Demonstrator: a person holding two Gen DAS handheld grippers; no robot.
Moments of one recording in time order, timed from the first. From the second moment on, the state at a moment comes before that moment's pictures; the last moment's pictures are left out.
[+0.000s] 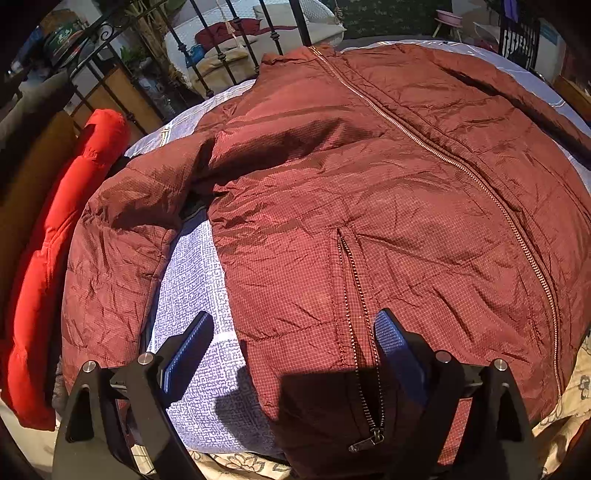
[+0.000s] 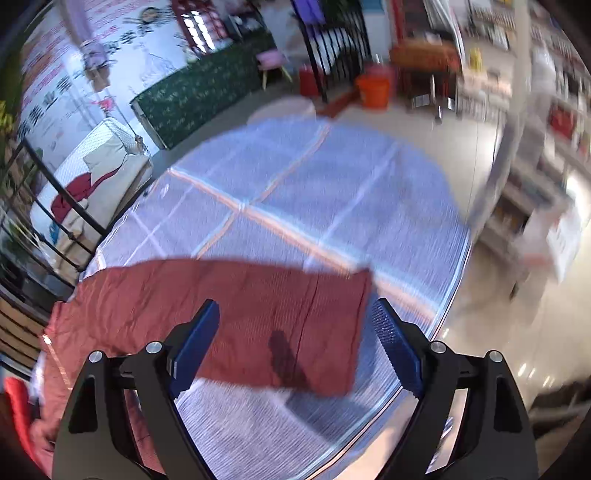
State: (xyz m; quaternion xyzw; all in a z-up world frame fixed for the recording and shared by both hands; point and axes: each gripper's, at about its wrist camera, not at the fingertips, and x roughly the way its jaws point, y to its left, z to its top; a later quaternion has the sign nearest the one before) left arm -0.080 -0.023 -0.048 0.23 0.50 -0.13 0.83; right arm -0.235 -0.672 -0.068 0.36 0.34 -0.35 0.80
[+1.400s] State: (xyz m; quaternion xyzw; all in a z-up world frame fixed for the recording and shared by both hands) left arm -0.070 0.016 -0.053 0.17 0.52 -0.08 0.83; right arm -0.091 -0.673 0.035 0.28 0.26 -0.33 0.86
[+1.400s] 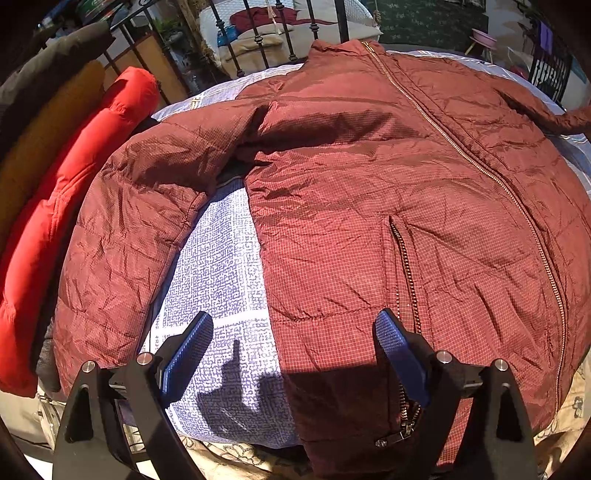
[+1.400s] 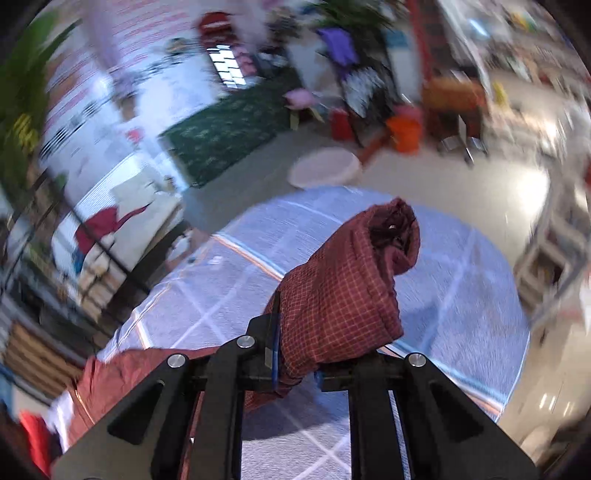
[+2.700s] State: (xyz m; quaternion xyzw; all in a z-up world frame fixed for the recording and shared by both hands) left arm -0.063 0.098 -0.053 0.09 0.51 -0.03 0.86; right arm 0.119 -0.037 -0.087 -0.23 0.40 0.11 0.88
